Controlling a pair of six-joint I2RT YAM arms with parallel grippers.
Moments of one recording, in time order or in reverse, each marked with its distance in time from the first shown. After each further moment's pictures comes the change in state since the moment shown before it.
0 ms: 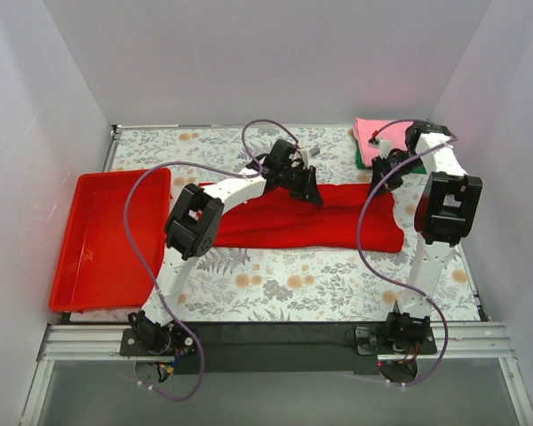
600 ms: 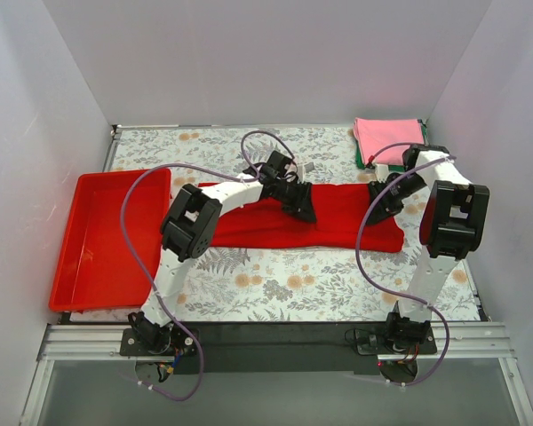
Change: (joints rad) left arm 0.000 -0.045 -0.135 -0.107 0.072 0.031; right arm 0.000 -0.203 -0.402 0.034 0.045 -0.042
